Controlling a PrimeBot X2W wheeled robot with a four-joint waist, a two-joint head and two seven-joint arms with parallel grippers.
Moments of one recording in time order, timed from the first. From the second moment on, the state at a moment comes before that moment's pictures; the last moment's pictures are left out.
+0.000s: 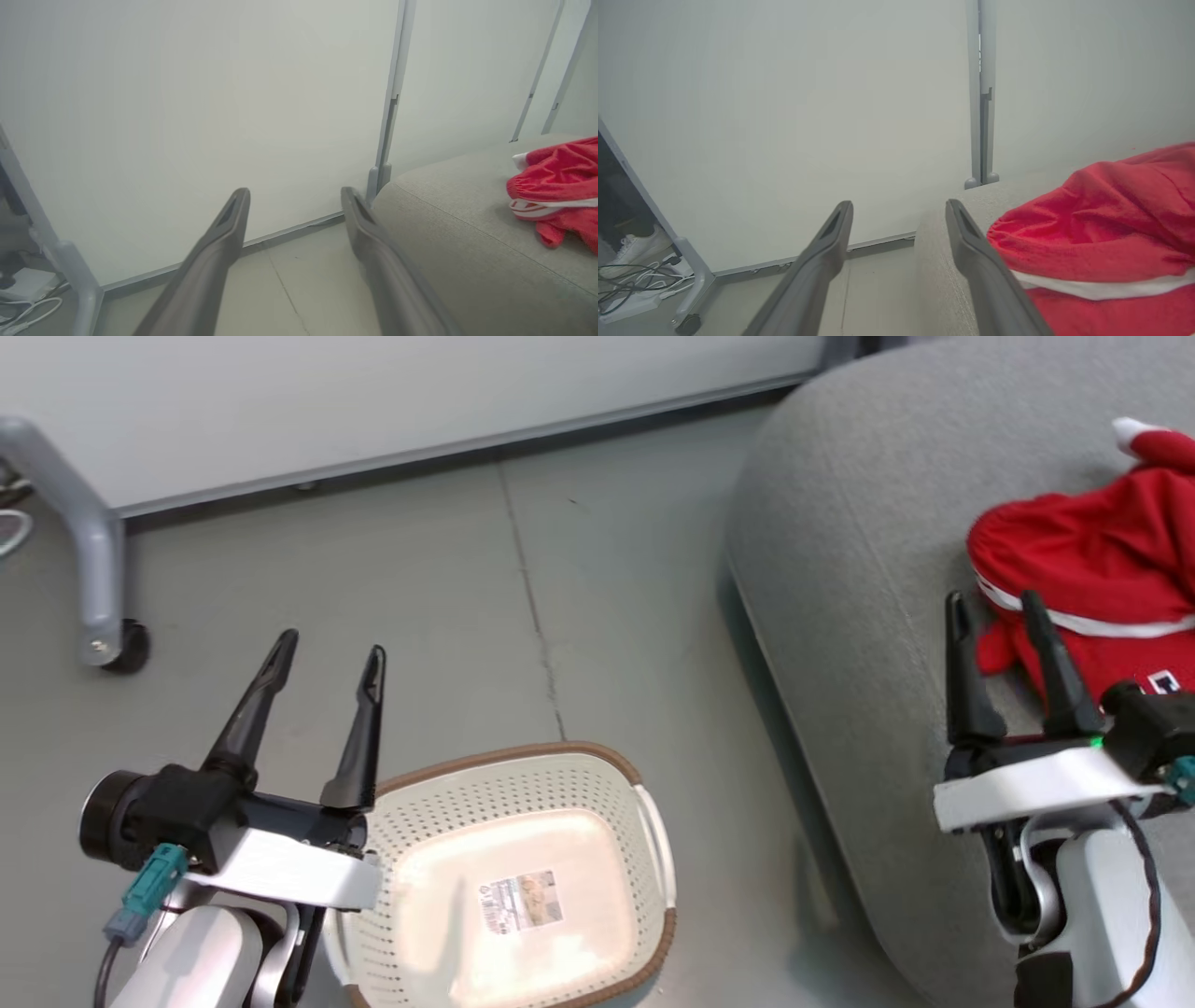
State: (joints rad) left arm -0.22 0.37 -0.38 -0.01 -0.43 0.16 -0.25; right arm -0.35 -0.05 0.01 0.30 0.26 0.13 -0.26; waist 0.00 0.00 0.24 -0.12
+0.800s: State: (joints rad) left arm 0.00 0.26 -0.19 0.02 -0.45 0.20 -0.26; right arm -0.08 -0.05 0.01 0.08 0.22 0.13 -0.15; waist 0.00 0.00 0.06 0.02
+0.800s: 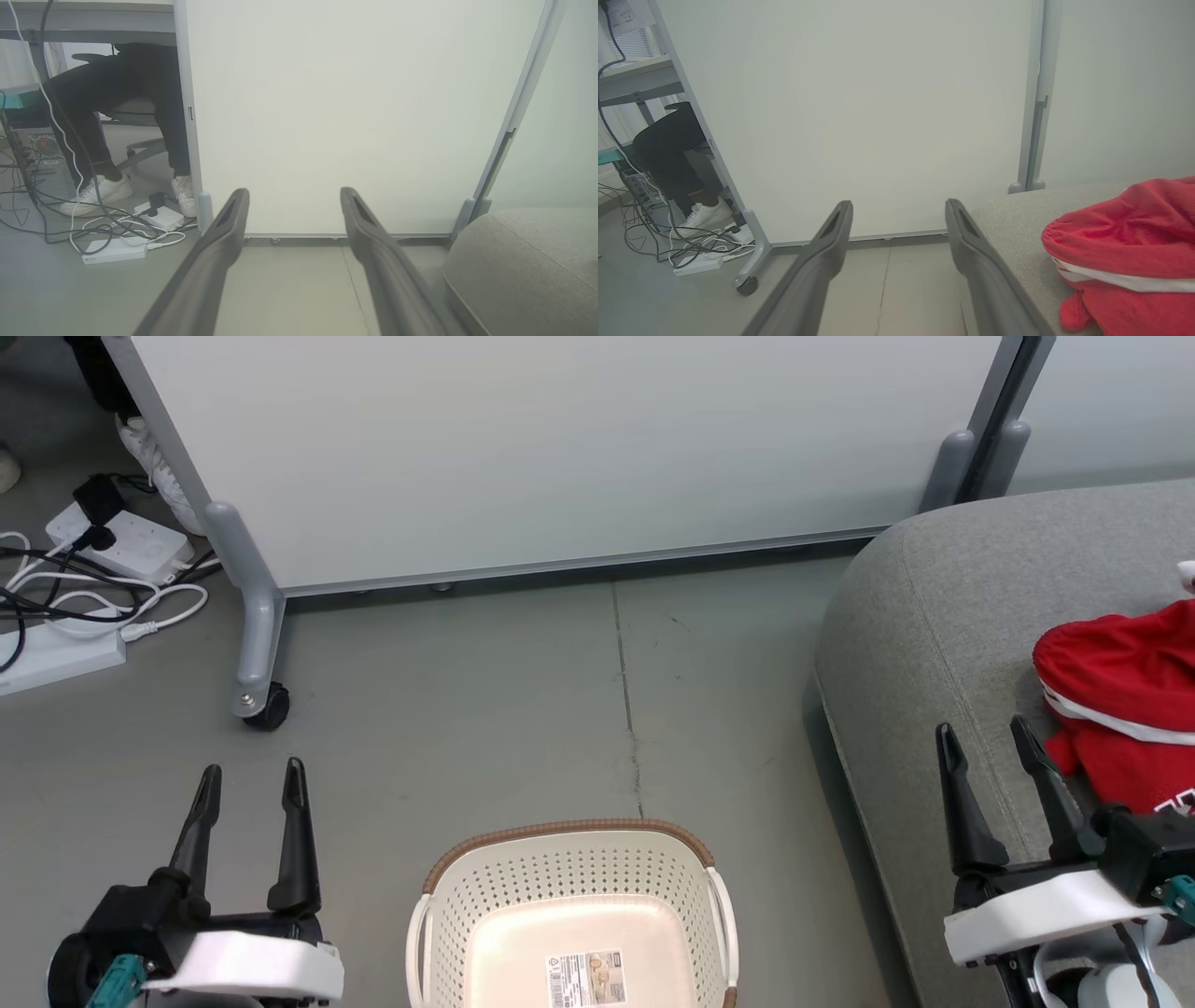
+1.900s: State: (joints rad) left arm 0.06 0.29 -0.27 0.13 -0.34 0.18 -0.26; right arm 0.03 -0.05 0.00 0.02 0.20 0.13 -0.06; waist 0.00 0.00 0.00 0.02
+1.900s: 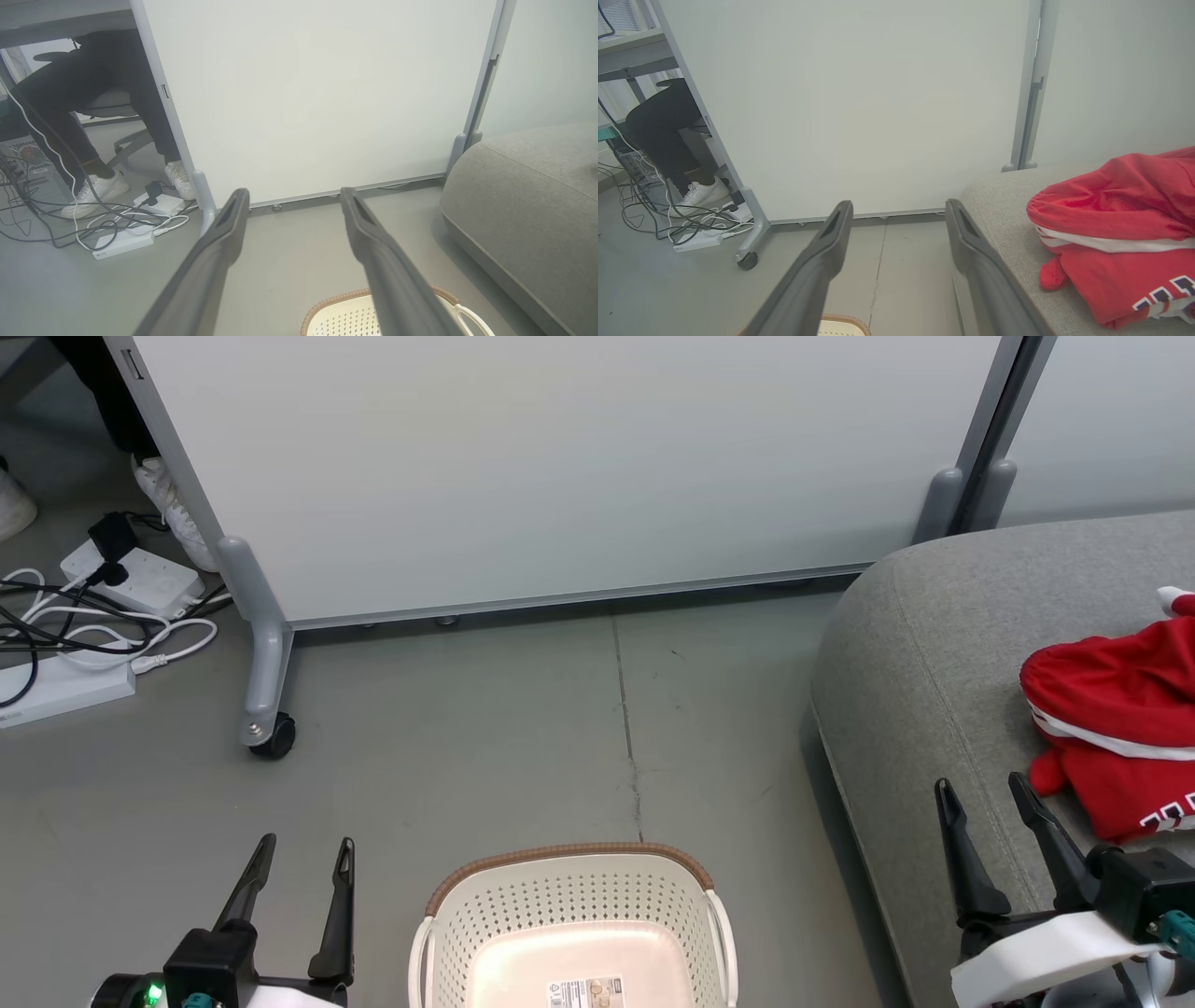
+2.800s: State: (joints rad) left arm 0.05 0.30 -0.29 0.14 -0.34 0.19 -0.26; right arm 0.03 -0.05 0.00 0.01 0.20 0.13 -0.05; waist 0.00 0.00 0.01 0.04
